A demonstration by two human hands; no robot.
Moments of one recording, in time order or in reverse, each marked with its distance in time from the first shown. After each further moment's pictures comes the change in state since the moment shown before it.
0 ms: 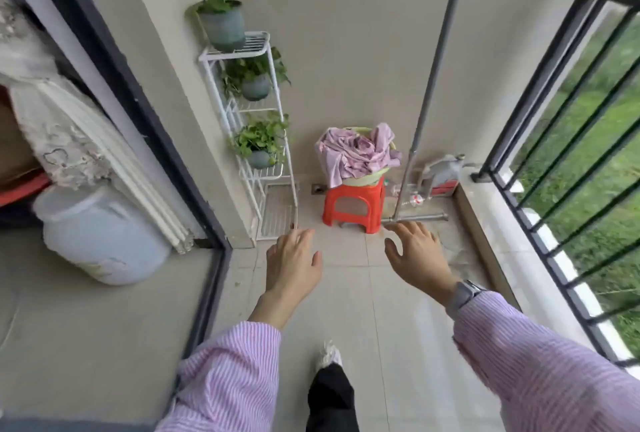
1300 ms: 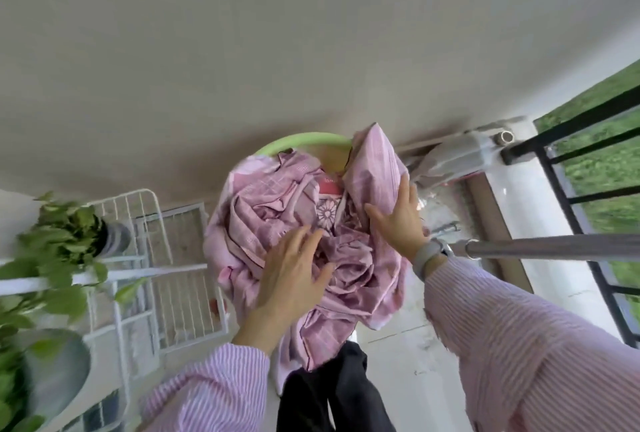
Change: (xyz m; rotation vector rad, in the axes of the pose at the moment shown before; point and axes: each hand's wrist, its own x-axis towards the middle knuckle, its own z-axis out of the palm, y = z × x) left_hand 0.773 -0.058 0.337 -0.175 -0.474 0.200; right_hand 0.729 0.320 0.320 0.364 -0.198 0.768
